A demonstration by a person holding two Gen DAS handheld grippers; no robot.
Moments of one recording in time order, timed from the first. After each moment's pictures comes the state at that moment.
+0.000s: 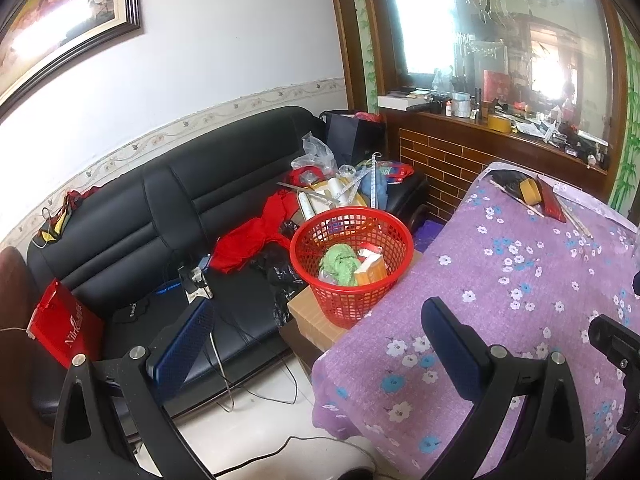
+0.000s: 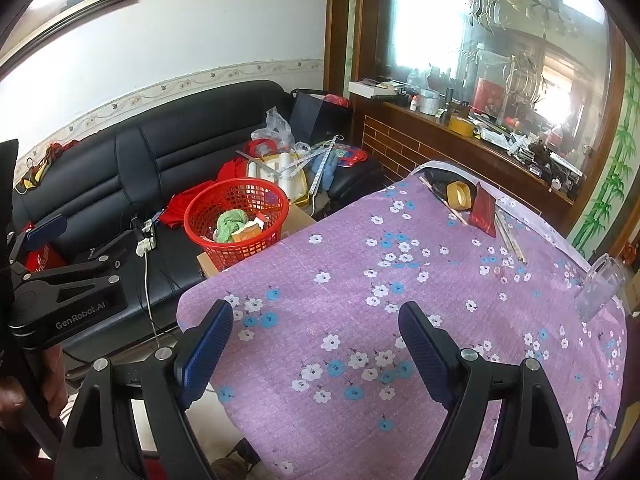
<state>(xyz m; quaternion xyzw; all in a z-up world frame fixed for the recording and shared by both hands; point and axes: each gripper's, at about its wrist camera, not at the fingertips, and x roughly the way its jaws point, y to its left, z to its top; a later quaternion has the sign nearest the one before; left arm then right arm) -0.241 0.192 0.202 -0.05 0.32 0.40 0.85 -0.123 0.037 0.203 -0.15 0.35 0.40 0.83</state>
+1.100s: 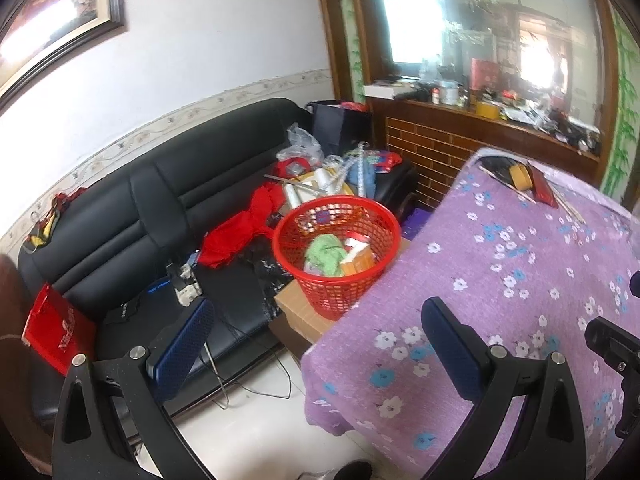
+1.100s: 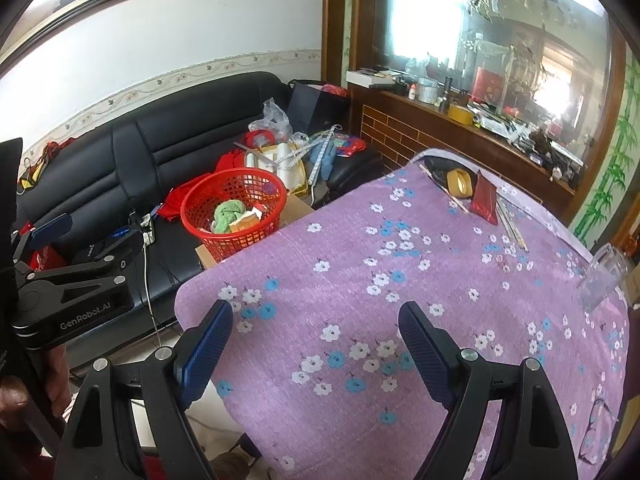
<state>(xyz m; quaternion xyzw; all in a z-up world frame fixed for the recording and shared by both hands) -0.226 0.186 0.181 -0.05 0.34 0.38 0.86 -0.114 0.030 0.188 -0.15 0.37 0.40 0.83</state>
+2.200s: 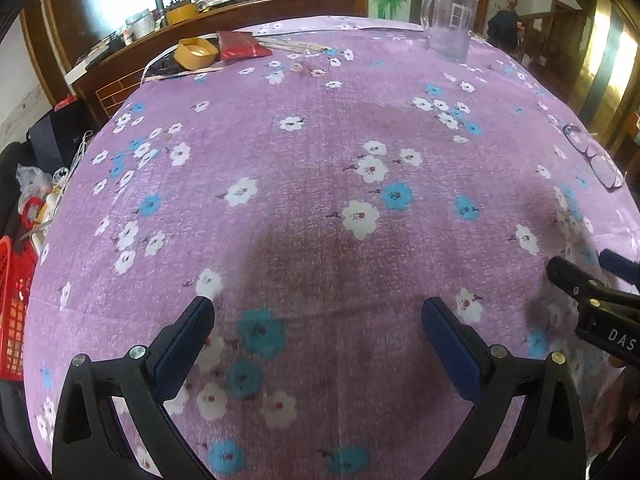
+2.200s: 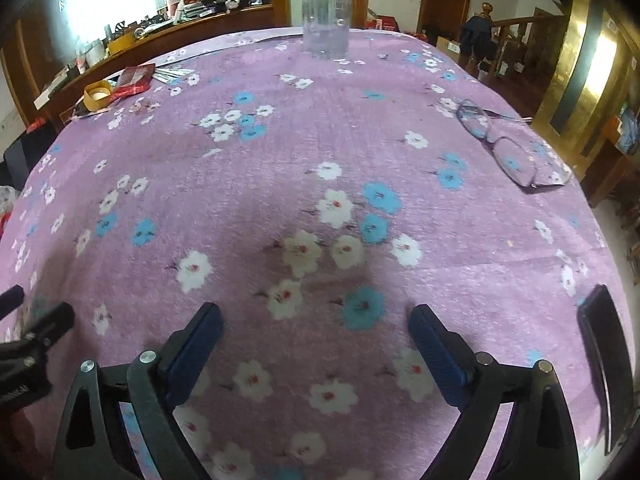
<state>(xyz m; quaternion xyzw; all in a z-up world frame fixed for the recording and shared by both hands) -0.013 -0.013 0.006 0.05 0.50 -0.03 0.86 0.001 -0.239 -0.006 0.03 0.51 -0.05 0.86</state>
